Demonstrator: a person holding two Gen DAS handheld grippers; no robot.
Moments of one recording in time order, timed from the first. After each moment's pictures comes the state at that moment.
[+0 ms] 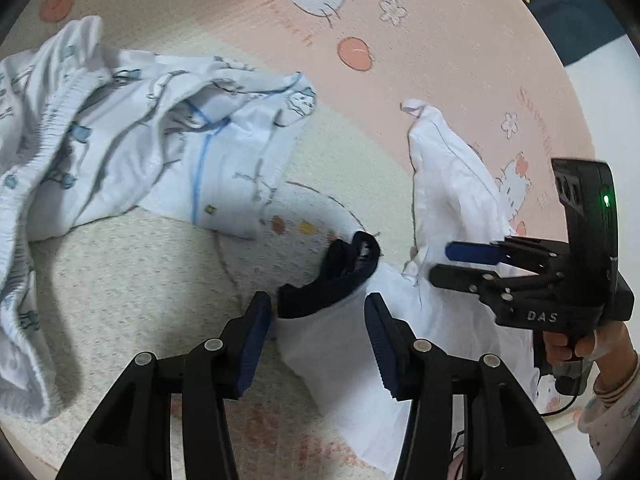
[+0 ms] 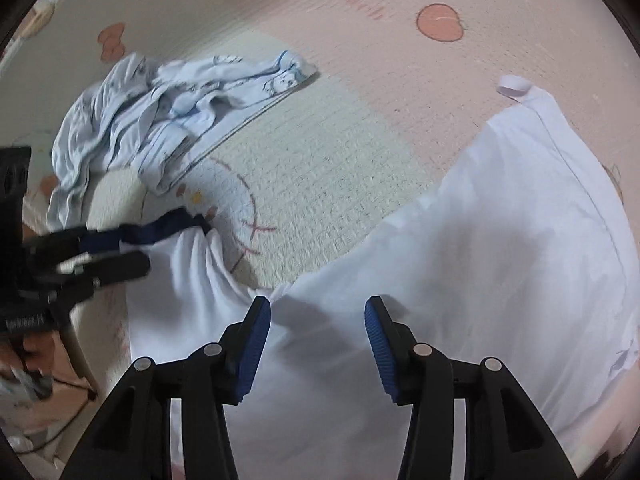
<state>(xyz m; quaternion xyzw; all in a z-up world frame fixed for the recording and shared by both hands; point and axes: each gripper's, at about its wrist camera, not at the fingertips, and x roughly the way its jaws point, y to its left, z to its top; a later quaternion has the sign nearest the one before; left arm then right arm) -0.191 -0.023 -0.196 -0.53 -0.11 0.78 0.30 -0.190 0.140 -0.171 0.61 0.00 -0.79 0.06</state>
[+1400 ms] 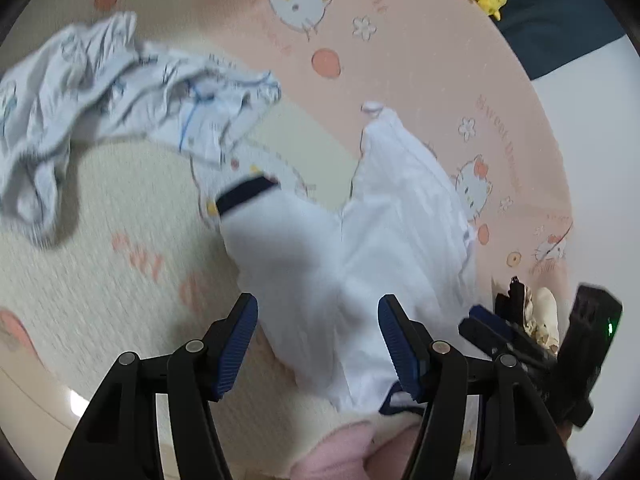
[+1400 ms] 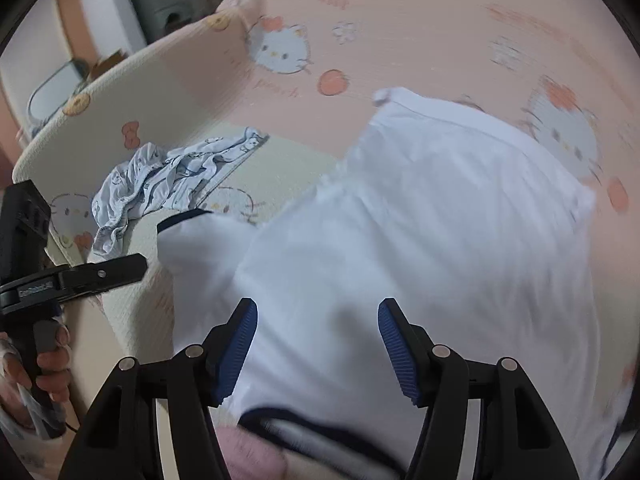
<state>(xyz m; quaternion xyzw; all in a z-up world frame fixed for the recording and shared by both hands) -0.114 -0.040 -0.169 -0.52 -0.18 0.78 0.31 -0.017 0.154 -0.117 0.45 -0.11 -0.88 -0.06</state>
